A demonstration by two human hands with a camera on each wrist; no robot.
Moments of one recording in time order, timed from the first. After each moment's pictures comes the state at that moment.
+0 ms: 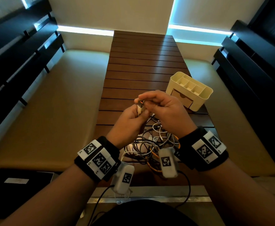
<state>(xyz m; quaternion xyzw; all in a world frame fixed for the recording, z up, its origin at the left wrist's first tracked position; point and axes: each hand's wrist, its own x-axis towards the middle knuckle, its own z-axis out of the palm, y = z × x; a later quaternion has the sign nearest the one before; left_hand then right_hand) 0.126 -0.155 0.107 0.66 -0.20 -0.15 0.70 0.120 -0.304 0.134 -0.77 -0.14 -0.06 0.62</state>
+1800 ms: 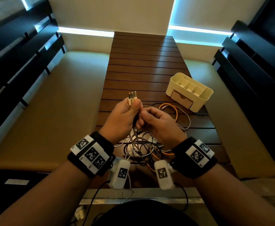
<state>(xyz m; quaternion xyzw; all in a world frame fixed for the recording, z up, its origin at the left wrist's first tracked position) 0.143 -0.144 0.116 0.65 -0.21 -0.14 0.72 0.111 -0.298 0.101 -0.60 -0.04 0.11 0.79</state>
